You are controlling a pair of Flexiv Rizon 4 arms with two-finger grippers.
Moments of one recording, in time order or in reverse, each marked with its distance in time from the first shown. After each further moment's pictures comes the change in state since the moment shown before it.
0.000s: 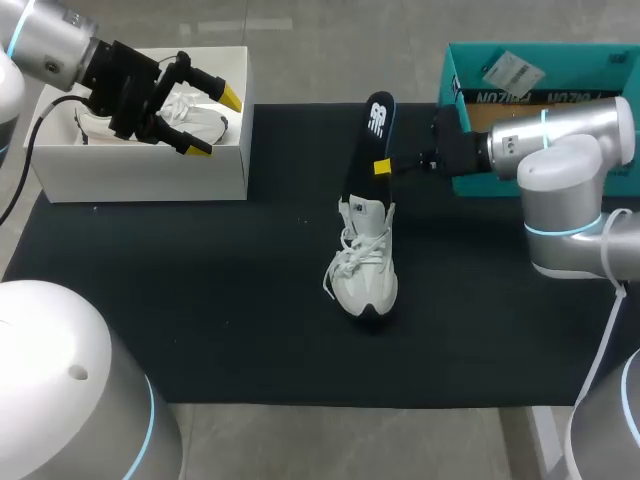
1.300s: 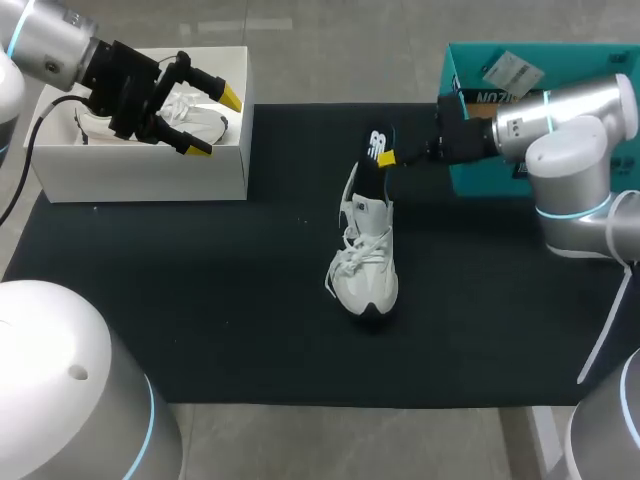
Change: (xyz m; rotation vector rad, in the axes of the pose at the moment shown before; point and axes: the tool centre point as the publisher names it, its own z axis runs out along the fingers) left arm 0.000 0.000 0.000 0.000 0.000 0.000; right arm -0.019 0.018 -0.010 0.052 0.002 -0.022
